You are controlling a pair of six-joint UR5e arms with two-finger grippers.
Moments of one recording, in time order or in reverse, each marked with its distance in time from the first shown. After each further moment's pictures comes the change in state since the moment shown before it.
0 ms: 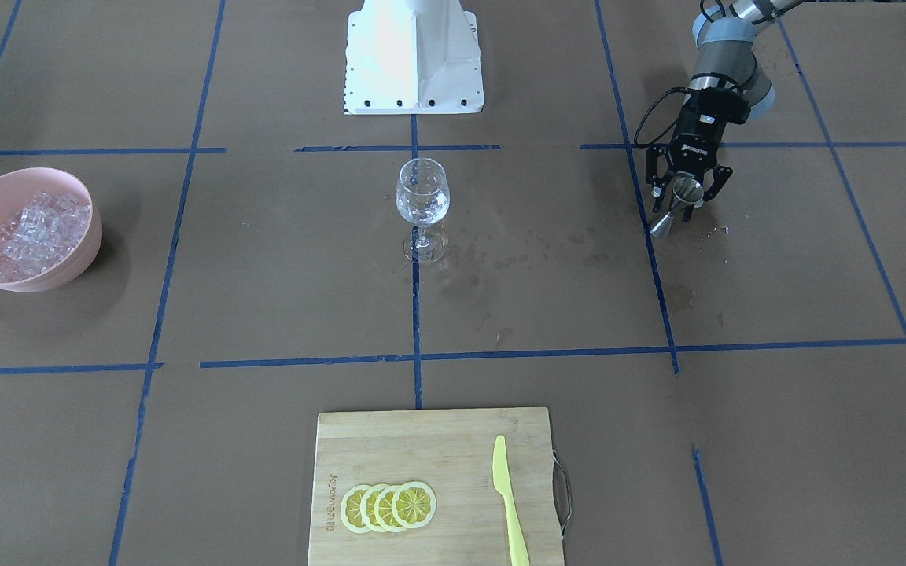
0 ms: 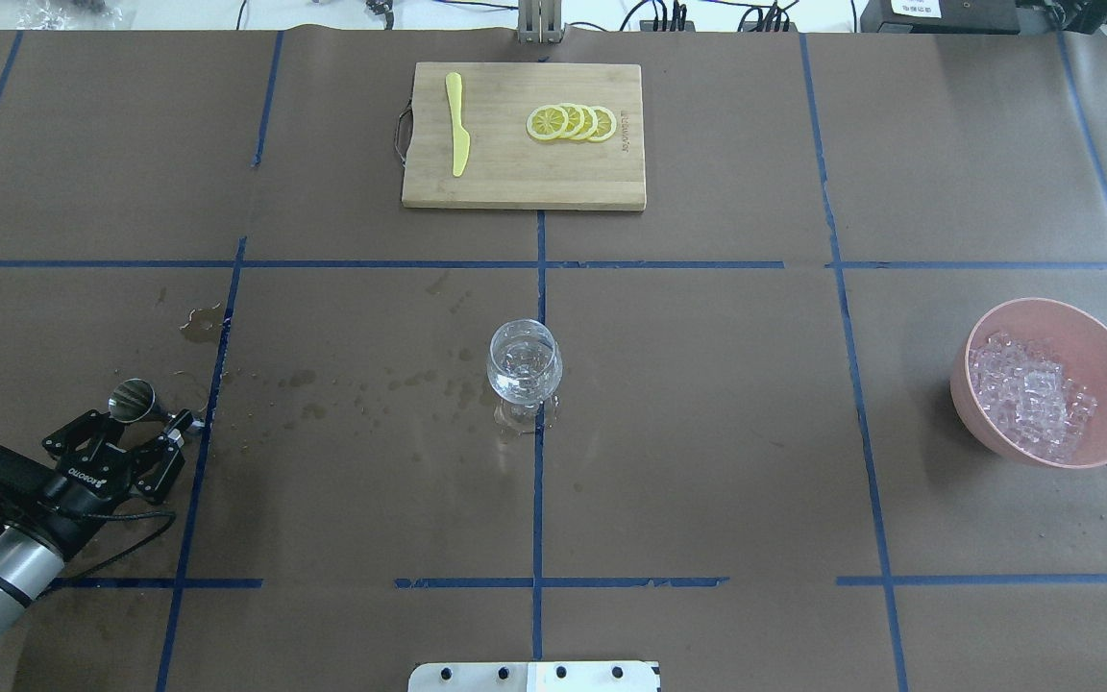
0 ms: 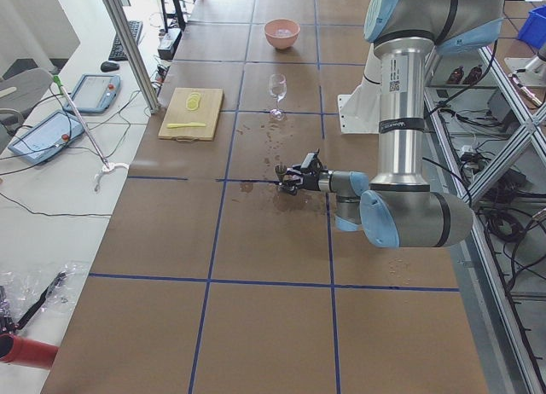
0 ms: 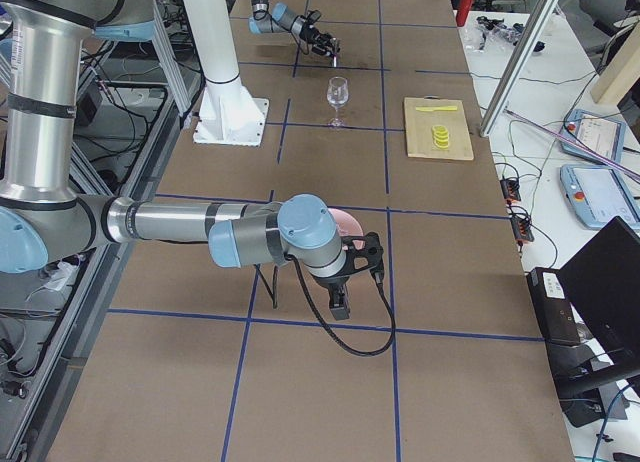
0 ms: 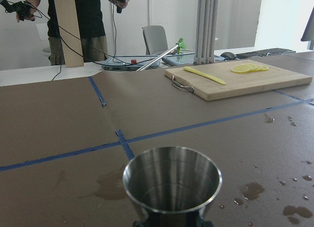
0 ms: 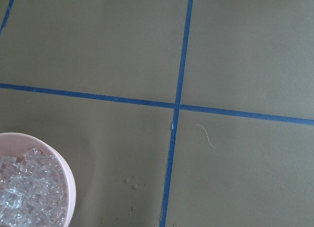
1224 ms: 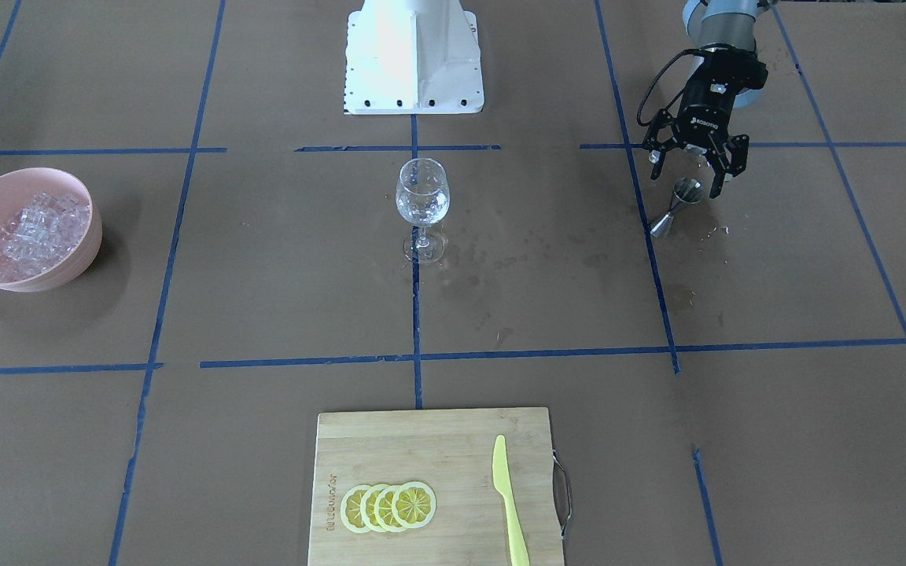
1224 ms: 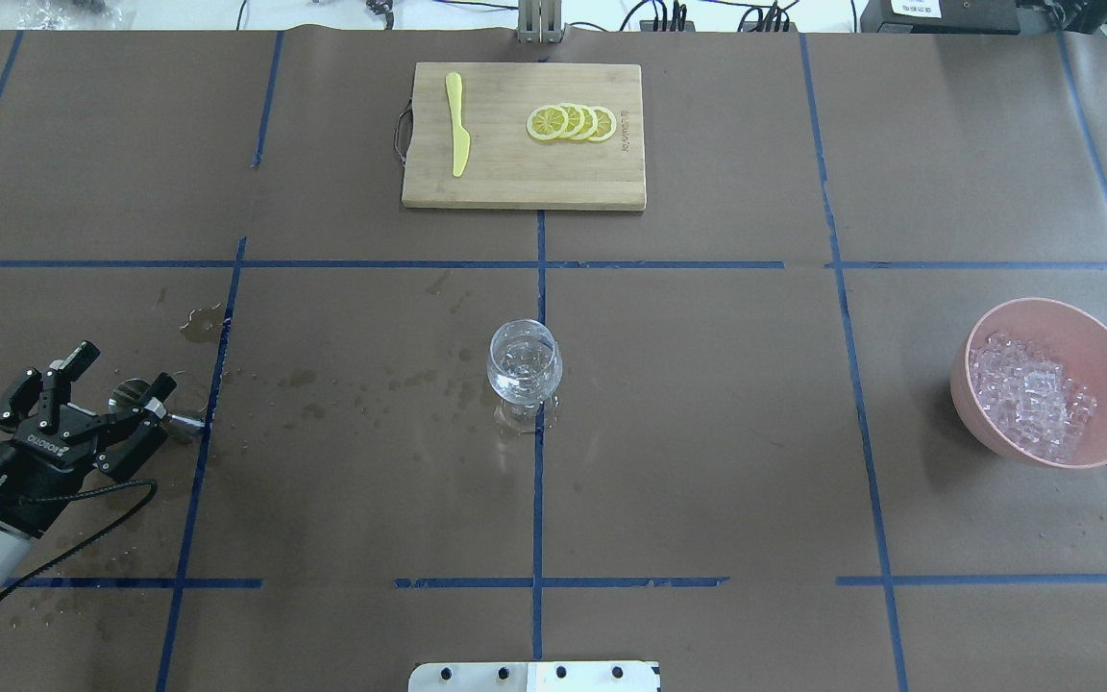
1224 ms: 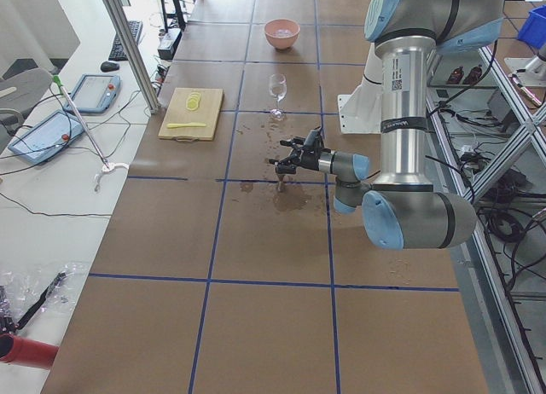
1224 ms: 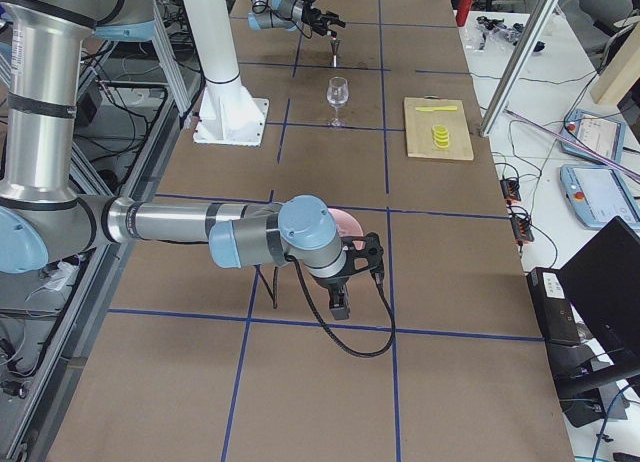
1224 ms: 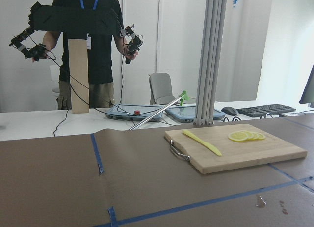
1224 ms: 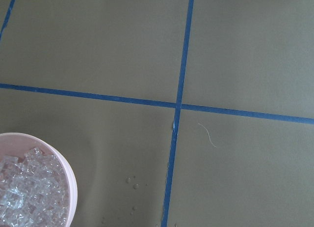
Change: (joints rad) left arm -0.063 0.019 -0.184 -0.128 0.046 0.227; right arm 0.000 0.002 -0.004 -0.002 0.007 0.001
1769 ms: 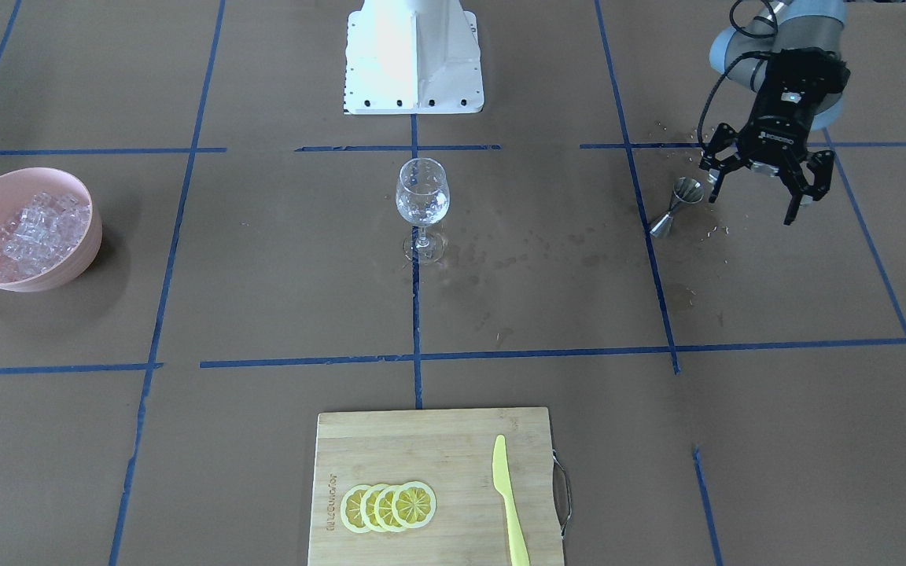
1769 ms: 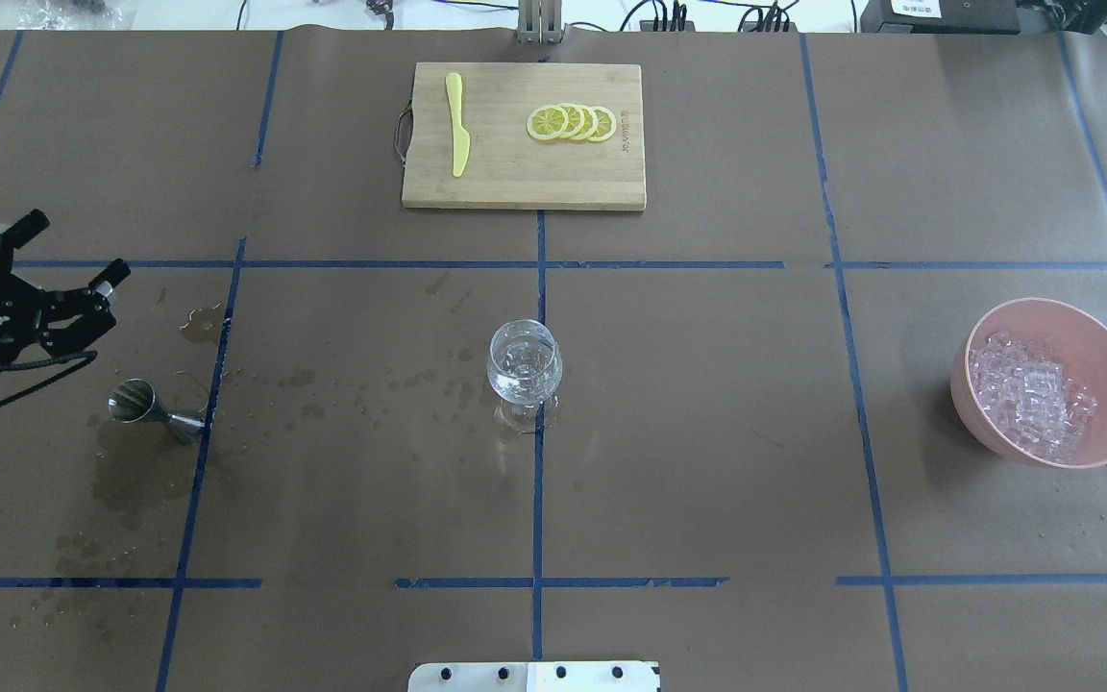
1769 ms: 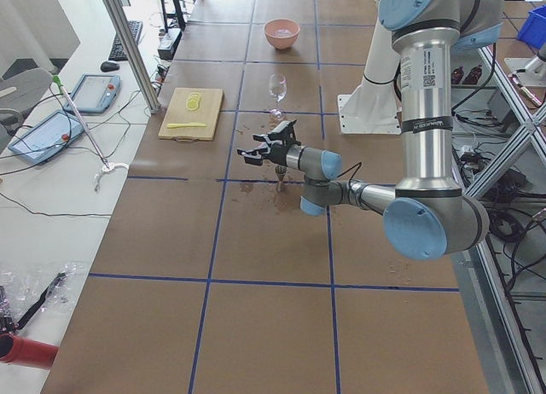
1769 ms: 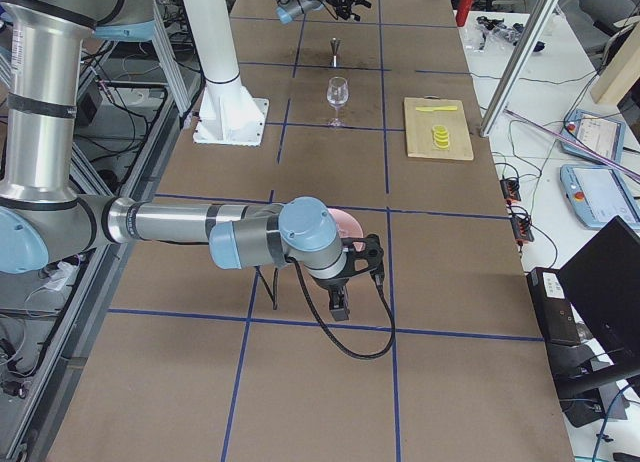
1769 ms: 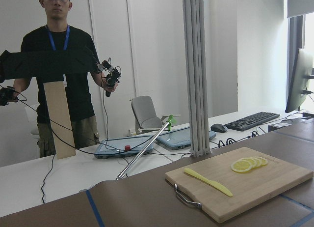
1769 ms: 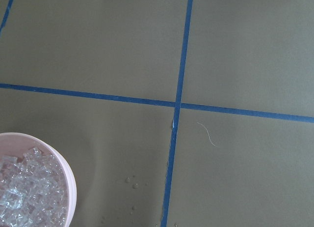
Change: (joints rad) left arm -0.481 -0.034 -0.010 0.152 -0.565 0.116; right arm 0.000 0.001 -0.005 0.000 0.001 0.000
